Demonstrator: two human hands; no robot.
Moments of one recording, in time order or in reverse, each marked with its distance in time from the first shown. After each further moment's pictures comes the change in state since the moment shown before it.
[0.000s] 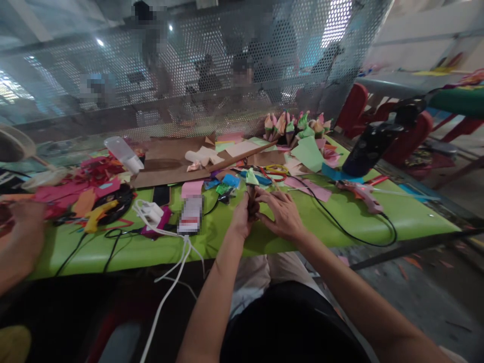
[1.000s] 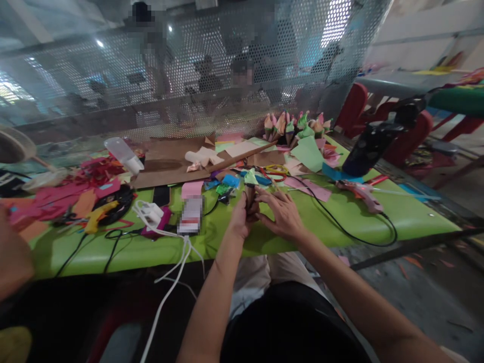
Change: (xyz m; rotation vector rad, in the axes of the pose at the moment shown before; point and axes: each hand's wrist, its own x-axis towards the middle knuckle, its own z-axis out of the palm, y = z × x) left_hand -0.003 0.007 0.002 -0.101 -0.088 -0.109; right_hand -0.001 0.002 0.000 -0.036 -0.029 0.003
